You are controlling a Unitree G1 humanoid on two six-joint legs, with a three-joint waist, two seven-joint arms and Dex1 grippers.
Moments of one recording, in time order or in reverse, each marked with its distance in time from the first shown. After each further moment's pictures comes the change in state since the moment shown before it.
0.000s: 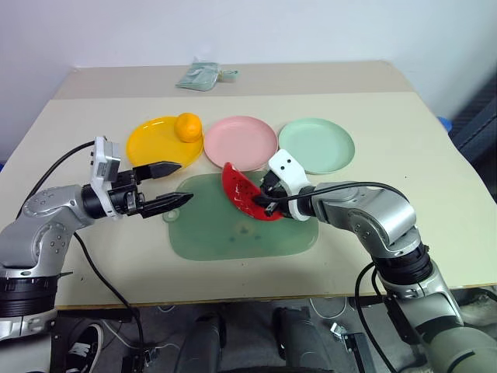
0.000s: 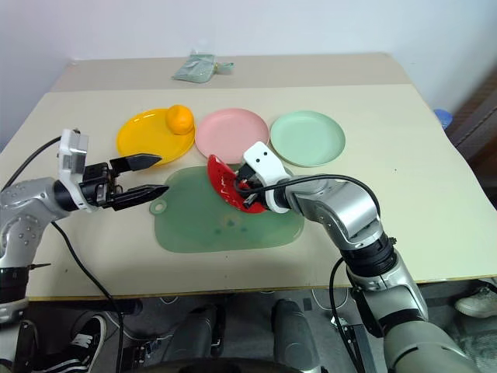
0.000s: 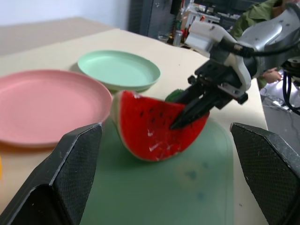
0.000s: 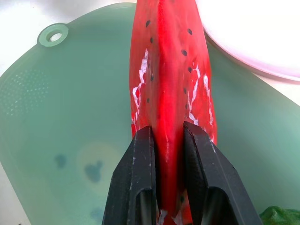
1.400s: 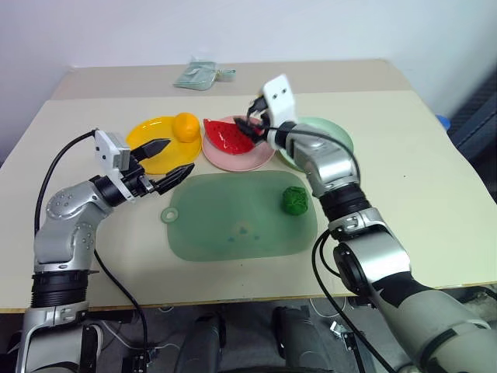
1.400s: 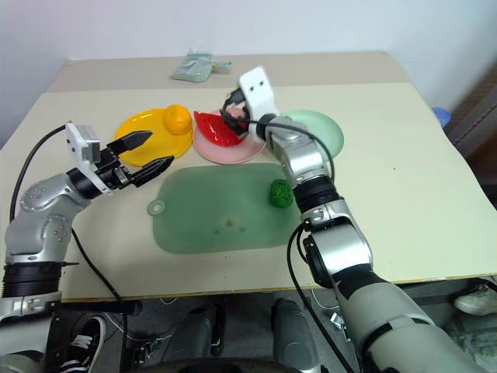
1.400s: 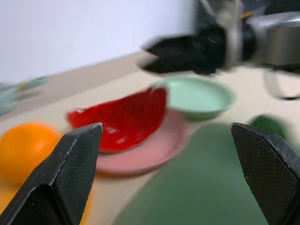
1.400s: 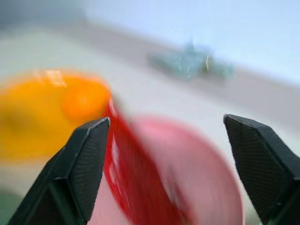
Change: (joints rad) left arm -0.062 -0.128 0.008 0.034 0.079 -0.162 0.184; right arm -0.329 0.215 -0.248 0.760 -0.248 -0.880 0.080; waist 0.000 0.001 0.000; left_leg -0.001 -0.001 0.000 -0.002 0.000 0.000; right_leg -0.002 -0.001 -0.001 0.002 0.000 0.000
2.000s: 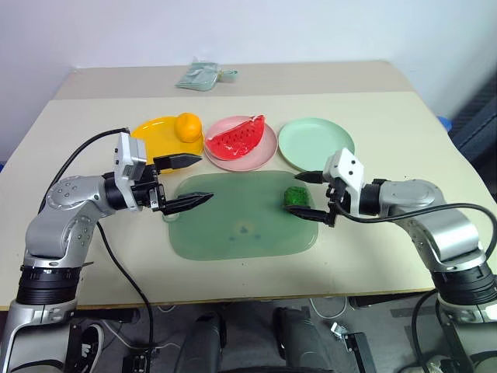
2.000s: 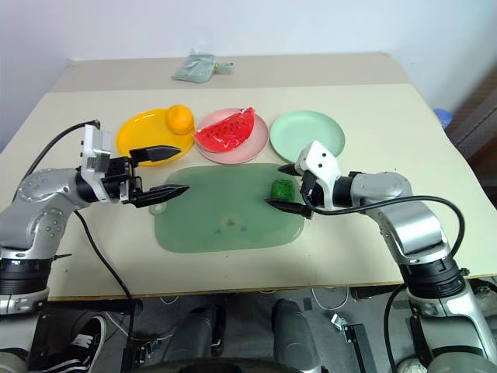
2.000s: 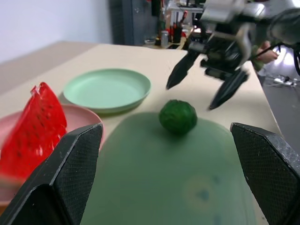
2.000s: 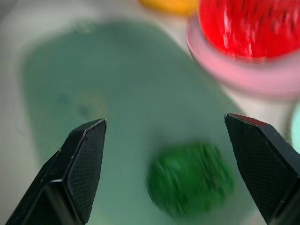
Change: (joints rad) left arm -0.021 0.058 -0.120 -0.049 0.028 0.006 -0.204; right arm 0.578 -0.529 0.112 -0.614 0.080 0.197 0.403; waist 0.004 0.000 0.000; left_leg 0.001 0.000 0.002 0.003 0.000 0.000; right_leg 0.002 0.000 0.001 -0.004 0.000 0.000
